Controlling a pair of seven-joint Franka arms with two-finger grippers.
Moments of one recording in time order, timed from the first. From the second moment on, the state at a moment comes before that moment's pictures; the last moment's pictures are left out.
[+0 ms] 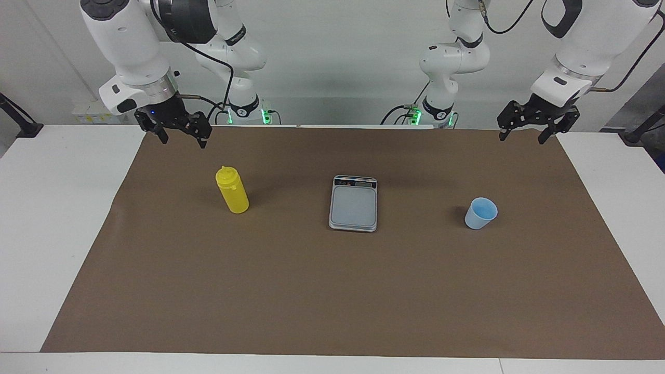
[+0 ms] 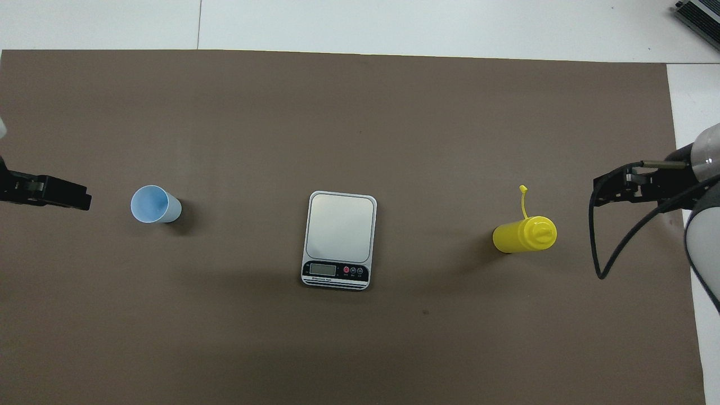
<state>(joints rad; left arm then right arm) 0.05 -0.06 -0.12 -1.64 -0.03 1.55 0.09 -0.05 -0.01 0.08 -1.62 -0.03 1.53 0.15</state>
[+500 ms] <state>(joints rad) 0.05 -0.07 -0.12 -1.68 -0.02 1.60 0.09 -0.05 -0.01 0.08 -1.62 -0.03 1.53 0.15</state>
